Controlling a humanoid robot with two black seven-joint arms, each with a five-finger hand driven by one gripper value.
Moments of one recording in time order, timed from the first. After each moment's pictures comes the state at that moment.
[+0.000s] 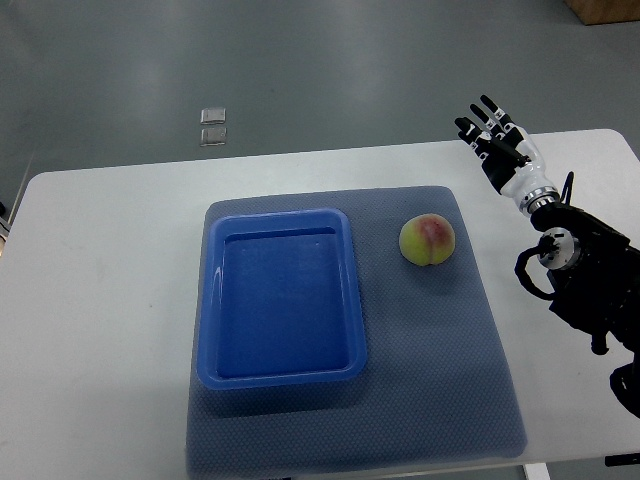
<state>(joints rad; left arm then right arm) -0.03 0.00 0.03 -0.14 0.01 0.01 0.03 0.90 0.00 0.19 -0.02 0.45 0.52 0.43</state>
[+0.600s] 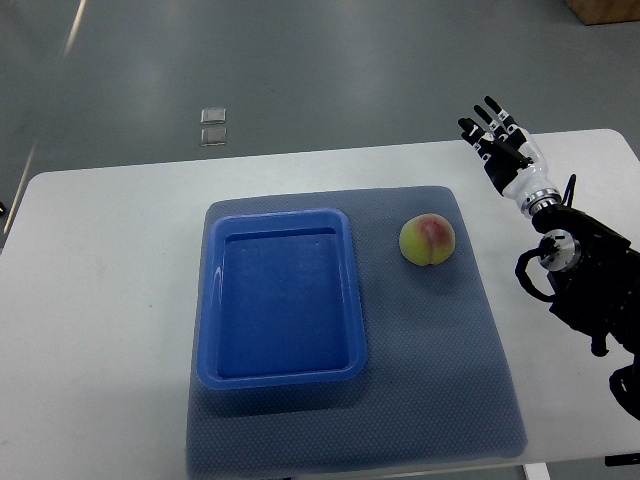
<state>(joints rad) -0.03 0.00 0.02 -0.13 0.00 0.01 0.03 0.90 0.00 0.20 -0.03 0.45 0.52 0.44</state>
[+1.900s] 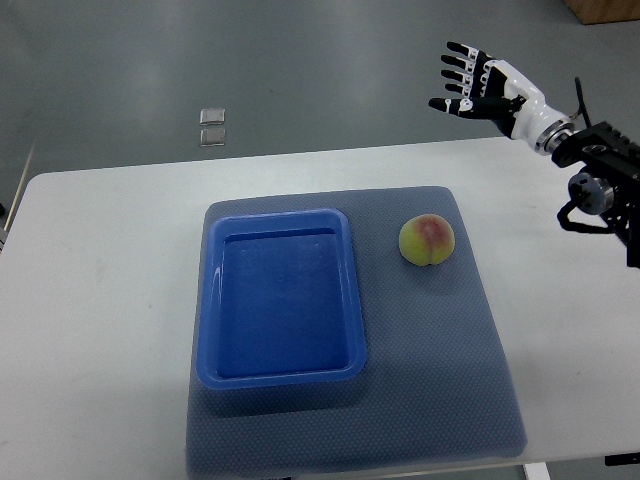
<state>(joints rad) -0.03 0.00 0.02 -0.14 0.00 0.01 0.03 1.09 -0.34 0.16 0.42 -0.35 0.34 0.52</state>
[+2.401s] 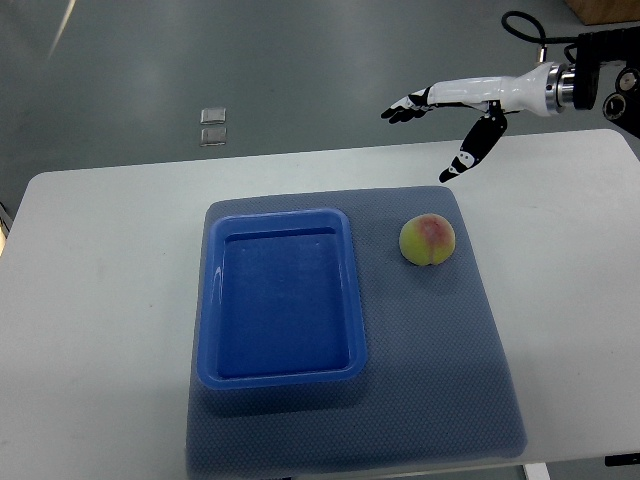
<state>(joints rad) -0.03 0.00 0.02 -0.14 0.00 0.01 0.03 1.31 -0.56 0.12 0.86 -1.37 0.49 0.54</state>
